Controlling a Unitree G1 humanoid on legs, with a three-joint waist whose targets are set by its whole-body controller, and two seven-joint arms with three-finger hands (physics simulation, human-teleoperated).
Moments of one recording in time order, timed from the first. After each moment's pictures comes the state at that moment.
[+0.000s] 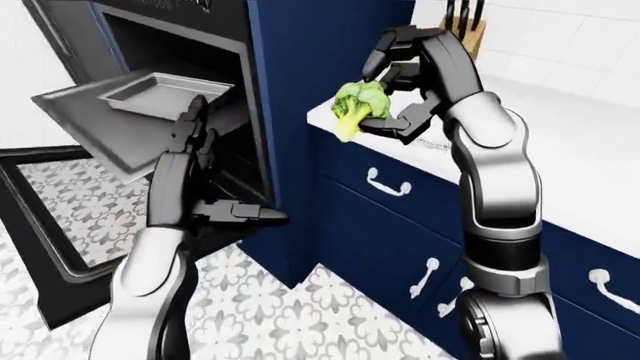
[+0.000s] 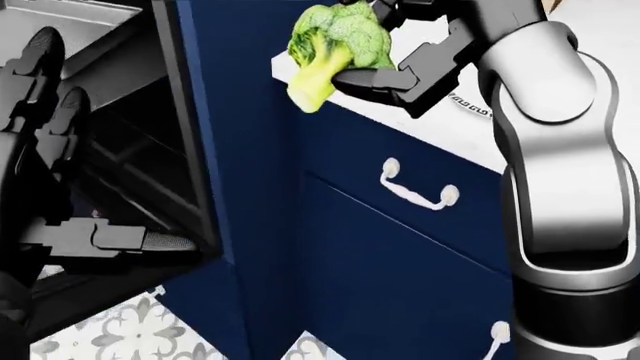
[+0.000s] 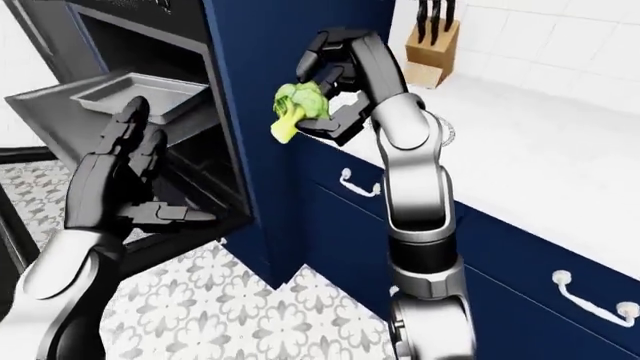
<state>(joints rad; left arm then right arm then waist) -0.32 0.15 0.15 -0.76 -0.04 0.92 -0.07 -0.91 -0.19 -0.05 -0.12 -0.27 0.65 0.31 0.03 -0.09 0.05</state>
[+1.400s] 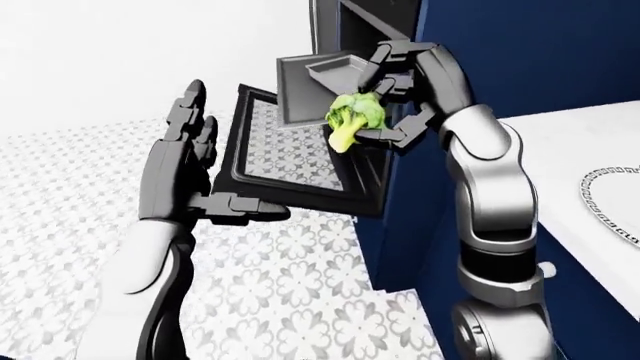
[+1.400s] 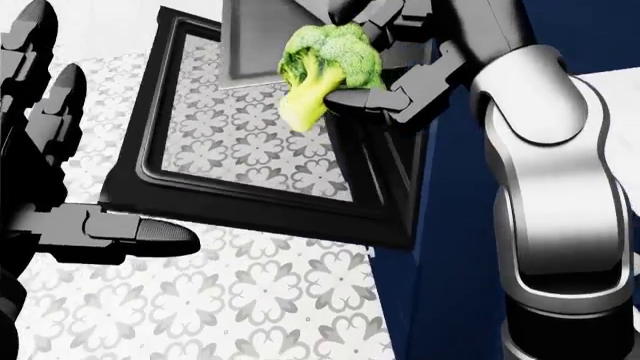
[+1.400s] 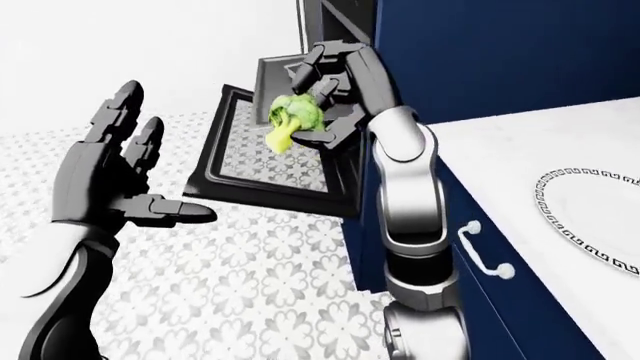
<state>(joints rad) -0.38 0.17 0.17 -0.81 -0.07 0.97 -0.07 -0.86 -0.16 -0.04 -0.18 -0.25 0.70 0.32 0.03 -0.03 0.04</state>
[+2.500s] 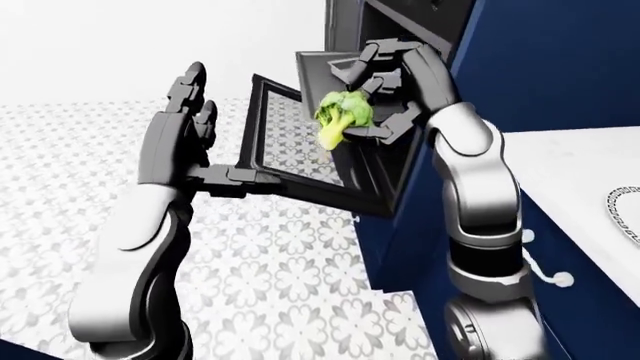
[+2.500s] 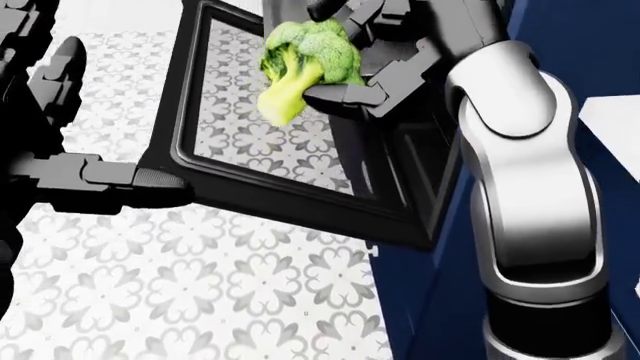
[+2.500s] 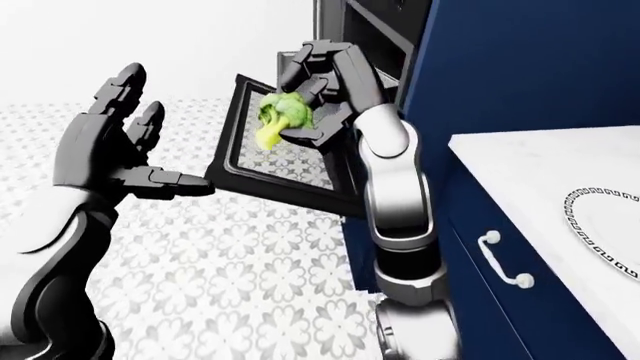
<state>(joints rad) -0.54 0.23 0.19 -0.68 -0.11 1.06 -0.05 -0.89 -0.12 -0.02 -0.13 -0.25 0.69 0.28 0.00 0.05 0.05</state>
